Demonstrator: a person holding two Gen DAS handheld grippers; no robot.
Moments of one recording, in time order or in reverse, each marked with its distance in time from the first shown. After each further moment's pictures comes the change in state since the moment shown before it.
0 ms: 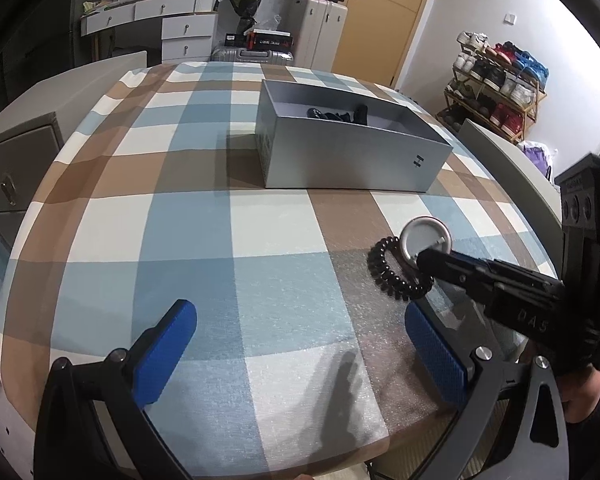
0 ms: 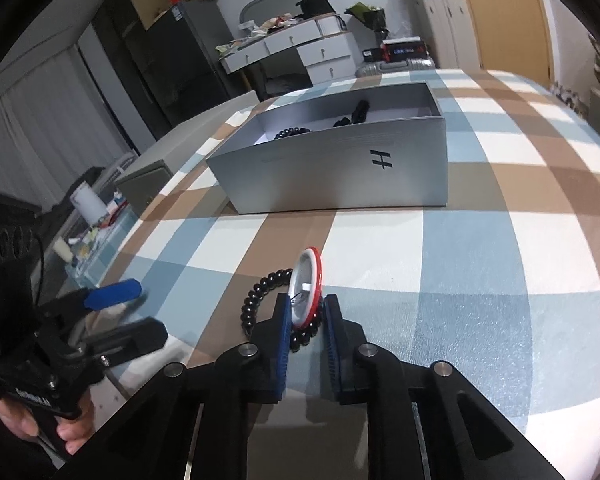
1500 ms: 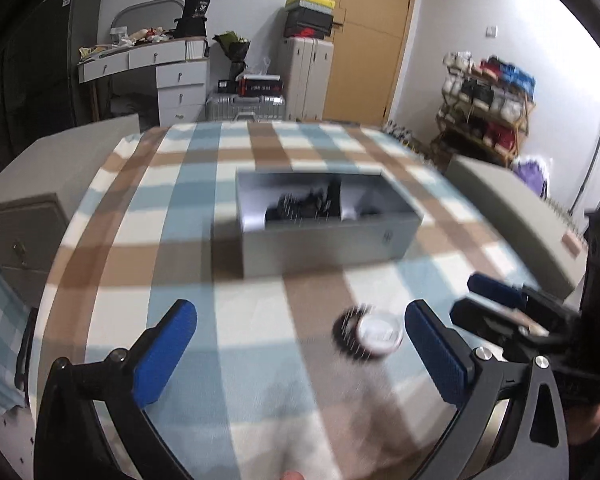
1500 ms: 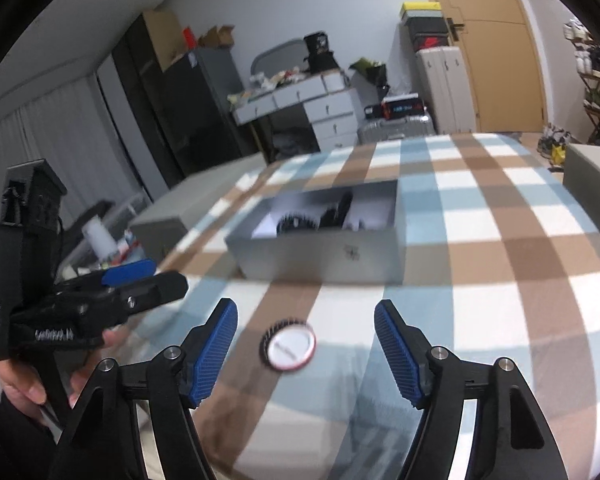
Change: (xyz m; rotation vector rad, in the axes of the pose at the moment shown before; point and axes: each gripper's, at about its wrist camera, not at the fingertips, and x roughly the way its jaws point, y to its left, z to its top) left arm -0.017 -0.025 0.035 0.061 -0.131 0.040; right arm -0.054 -0.003 0.009 -0.075 -0.158 -0.008
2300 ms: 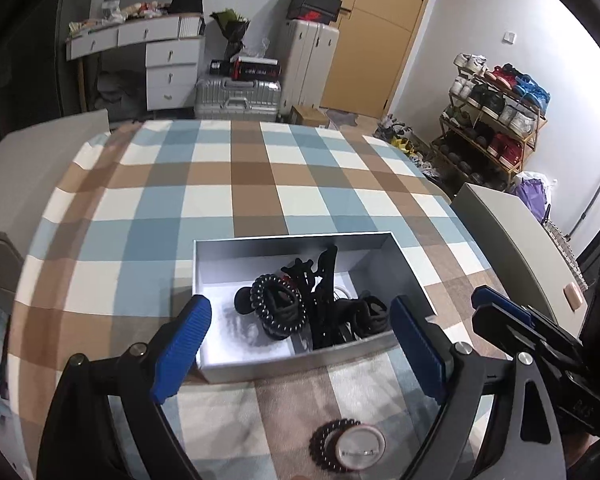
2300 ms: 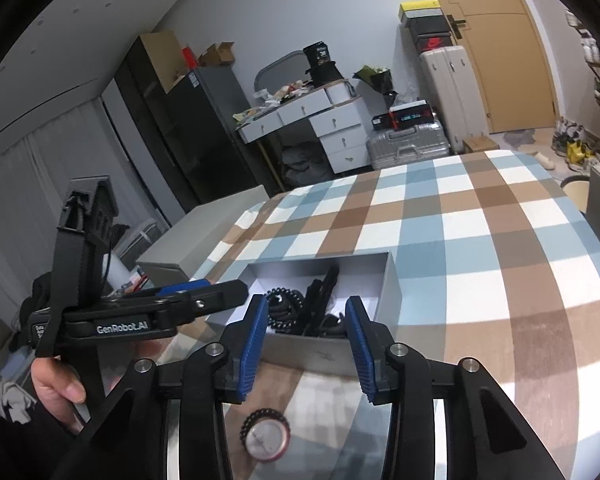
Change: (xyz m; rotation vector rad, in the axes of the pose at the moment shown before) left arm 0.042 -0.006 0.084 -0.061 0.062 -0.050; right arm 0.011 -0.043 0.078 0.069 -0.077 0.090
